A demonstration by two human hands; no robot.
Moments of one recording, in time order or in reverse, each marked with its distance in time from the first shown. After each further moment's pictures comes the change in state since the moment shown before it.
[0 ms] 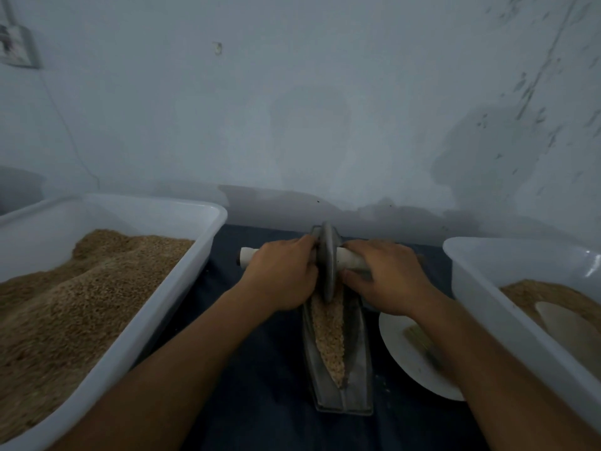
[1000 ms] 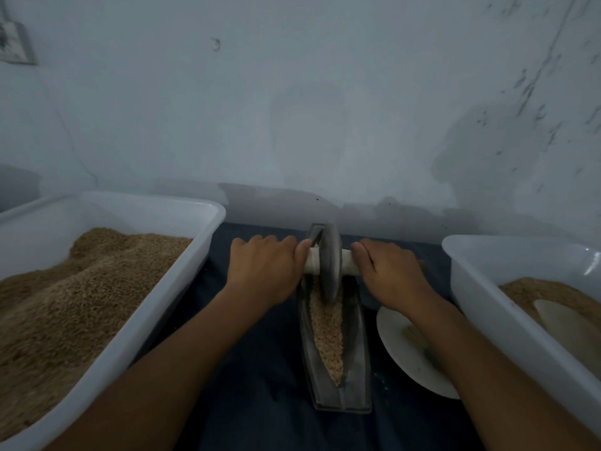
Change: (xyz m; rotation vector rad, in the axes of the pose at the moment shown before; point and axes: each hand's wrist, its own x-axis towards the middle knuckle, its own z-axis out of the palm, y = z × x) left_hand -0.006 -0.011 0.006 0.349 0.101 -0.154; right_hand 0.002 0.005 0.012 0.078 0.102 0.089
